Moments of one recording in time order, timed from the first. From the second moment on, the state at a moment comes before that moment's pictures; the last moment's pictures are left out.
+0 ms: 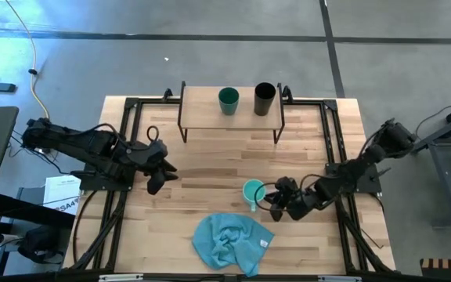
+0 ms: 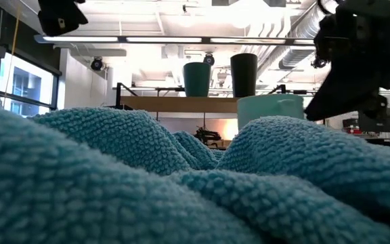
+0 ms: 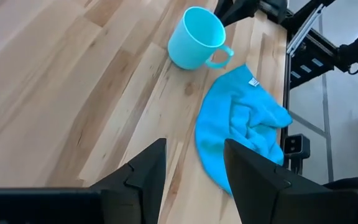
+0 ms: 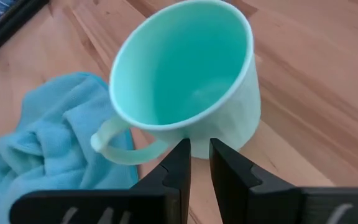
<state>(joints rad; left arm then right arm) -0.13 0.88 0.91 -0.75 -0.11 -0.69 0.57 1.41 0.57 0.00 0.57 1.13</state>
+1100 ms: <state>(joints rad) -0.13 0.88 0.90 -0.84 -0.25 -0.84 0.24 1.49 0.61 0.21 0.17 0.84</state>
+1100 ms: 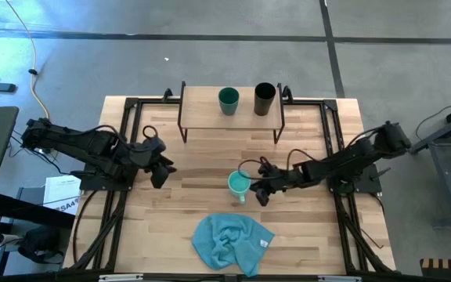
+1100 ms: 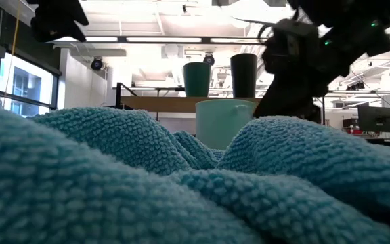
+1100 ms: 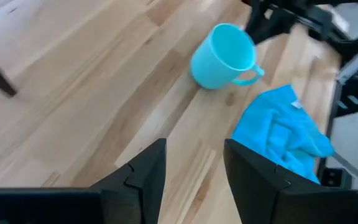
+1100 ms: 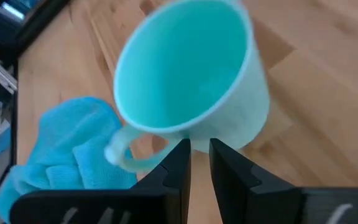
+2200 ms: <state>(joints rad) -0.19 0.90 0.57 -0.41 -0.28 -1.04 0.07 1.81 0.96 0.22 -0.07 0.61</state>
